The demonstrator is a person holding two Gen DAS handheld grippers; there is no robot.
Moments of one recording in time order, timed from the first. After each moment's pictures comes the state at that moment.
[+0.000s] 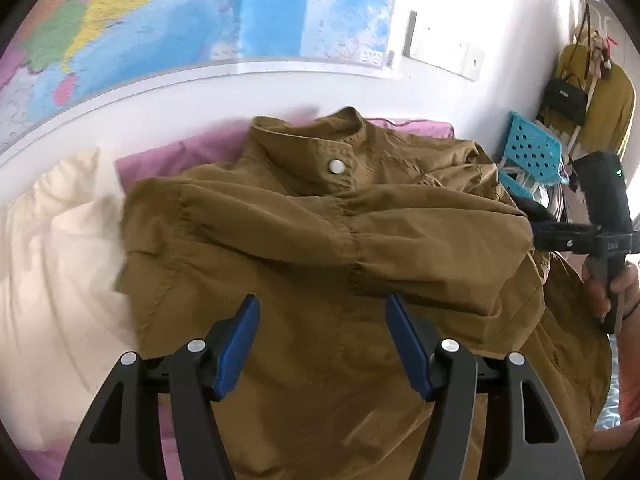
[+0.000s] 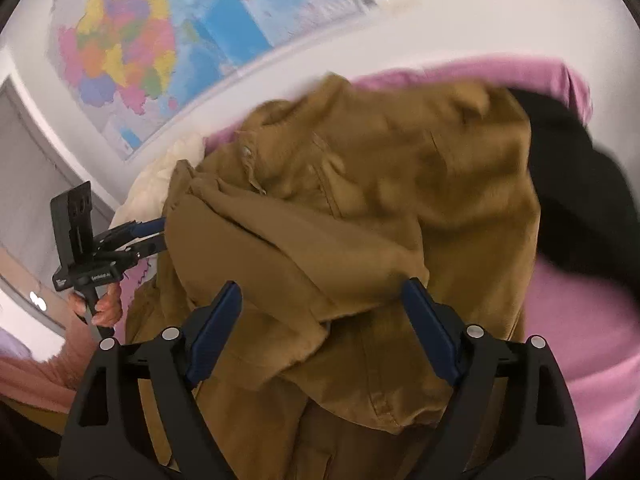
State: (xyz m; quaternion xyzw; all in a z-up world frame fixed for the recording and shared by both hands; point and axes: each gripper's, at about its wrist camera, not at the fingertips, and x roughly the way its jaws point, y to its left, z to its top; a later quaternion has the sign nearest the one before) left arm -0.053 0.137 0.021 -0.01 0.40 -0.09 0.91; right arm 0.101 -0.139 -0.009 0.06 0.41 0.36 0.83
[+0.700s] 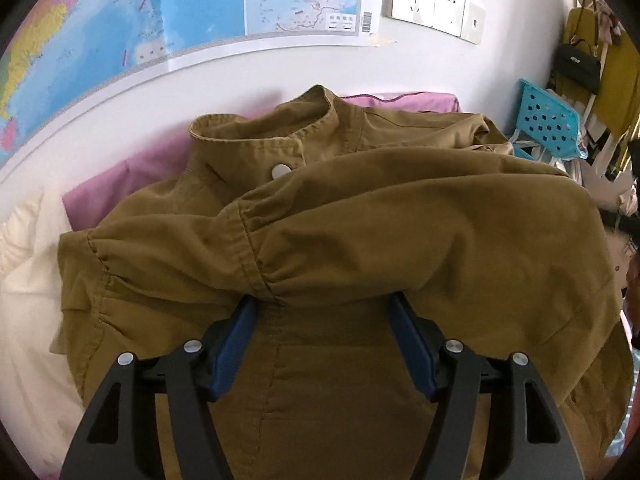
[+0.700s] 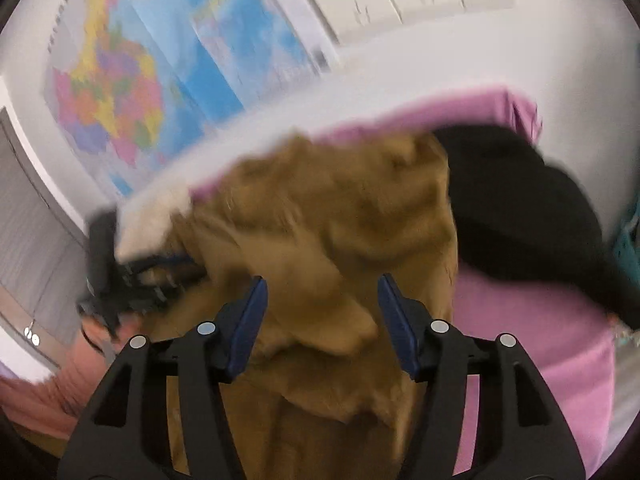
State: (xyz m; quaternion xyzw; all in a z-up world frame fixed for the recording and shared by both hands) left arm 0.000 0.087 0.009 0.03 0.43 -0.07 0.90; right arm 0.096 -0.181 0.001 0.08 0.38 0.34 0.86
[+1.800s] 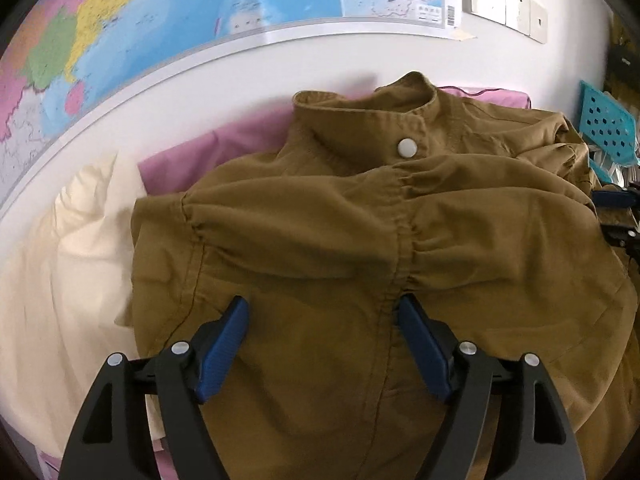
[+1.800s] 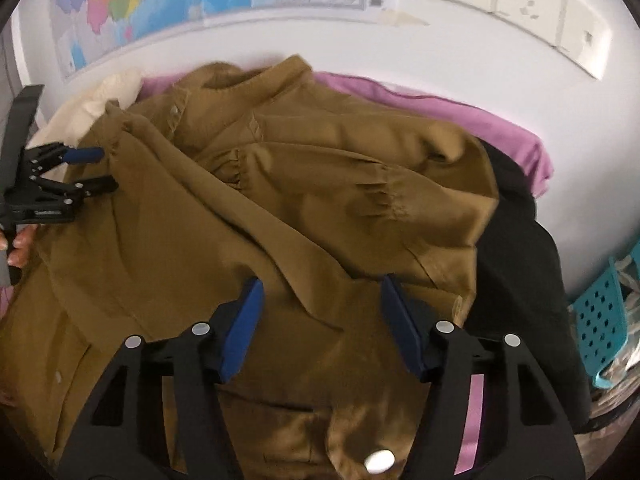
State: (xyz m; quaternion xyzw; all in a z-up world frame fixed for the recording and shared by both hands) left arm -0.008 0.132 -0.008 0.05 0.43 0.05 0.90; right arm 0.119 -0.120 -0.008 -0.16 0.37 0.26 0.88
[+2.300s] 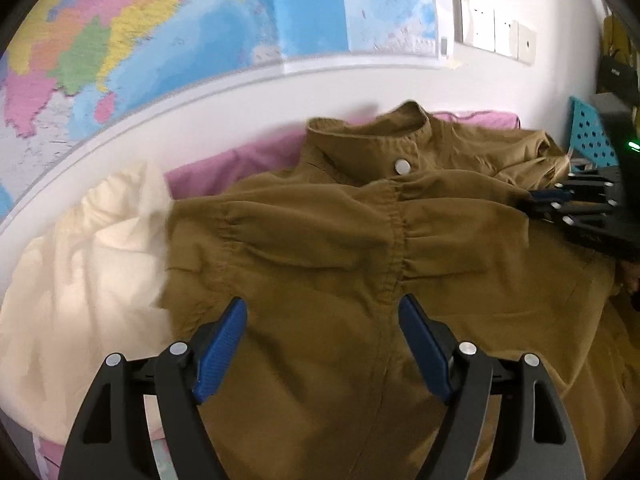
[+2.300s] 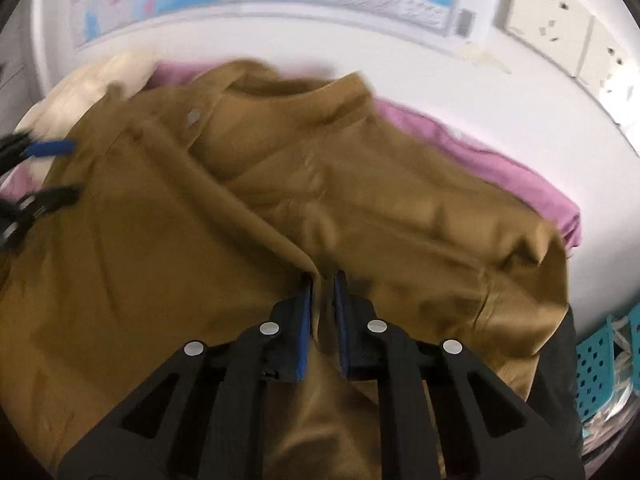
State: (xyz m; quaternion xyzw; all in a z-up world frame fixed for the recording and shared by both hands) left arm -0.044 0.139 0.011 0.05 0.38 0.05 0.92; right arm 0.147 -0.051 -0.023 -0.21 0.35 0.26 0.88
